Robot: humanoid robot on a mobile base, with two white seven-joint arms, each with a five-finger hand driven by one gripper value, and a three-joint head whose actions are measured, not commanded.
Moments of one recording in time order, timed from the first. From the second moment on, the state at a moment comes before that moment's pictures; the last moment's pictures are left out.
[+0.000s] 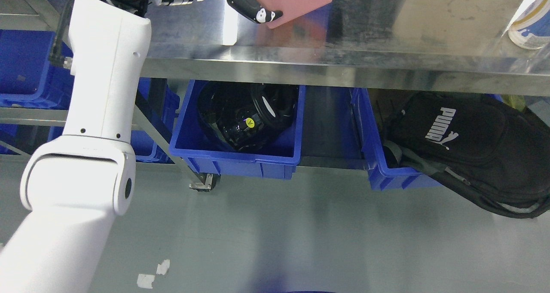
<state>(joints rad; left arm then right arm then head) -1.27 0.01 -0.17 -0.80 -0.33 -0.18 -1.09 0.00 0.00 -0.05 0.00 0.00 -0.05 0.00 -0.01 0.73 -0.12</state>
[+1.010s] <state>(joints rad) -0.86 0.00 -0.17 -1.17 0.45 -0.31 -0.46 0.00 0.00 -0.05 0.00 0.00 -0.05 0.00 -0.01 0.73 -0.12</state>
